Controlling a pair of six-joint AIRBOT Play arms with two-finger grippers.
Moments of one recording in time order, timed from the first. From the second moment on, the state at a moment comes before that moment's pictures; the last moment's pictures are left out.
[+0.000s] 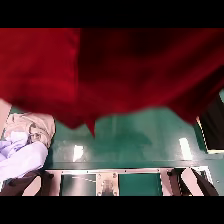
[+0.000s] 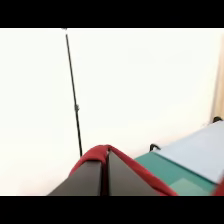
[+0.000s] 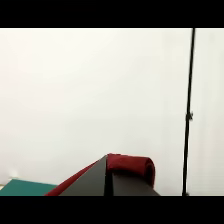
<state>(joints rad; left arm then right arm) 0.14 -0.88 2.05 0.72 -1.09 -1.25 -0.75 -0.82 1.81 -0.39 1.12 1.16</state>
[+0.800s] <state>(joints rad) 0.14 -1.61 1.43 0.56 -0.93 -1.12 -0.39 -1.55 1.23 -0.42 0.76 1.03</state>
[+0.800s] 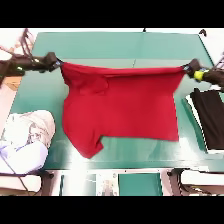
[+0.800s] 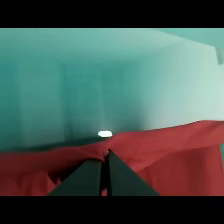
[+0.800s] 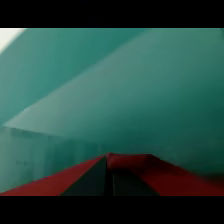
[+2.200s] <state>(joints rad) 0.10 -1.86 1.63 1.05 -1.43 -1.41 -0.44 -1.62 1.20 -1.07 1.13 1.39</state>
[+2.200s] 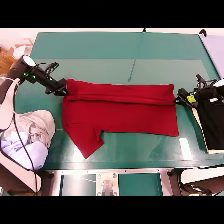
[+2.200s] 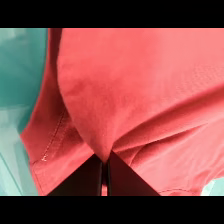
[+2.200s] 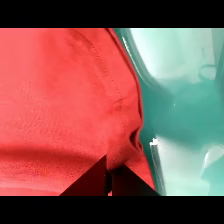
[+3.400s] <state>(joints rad) 0.17 -0.95 0.47 0.96 -1.17 -1.50 -0.73 -0.72 0.37 -1.04 1.20 1.54</state>
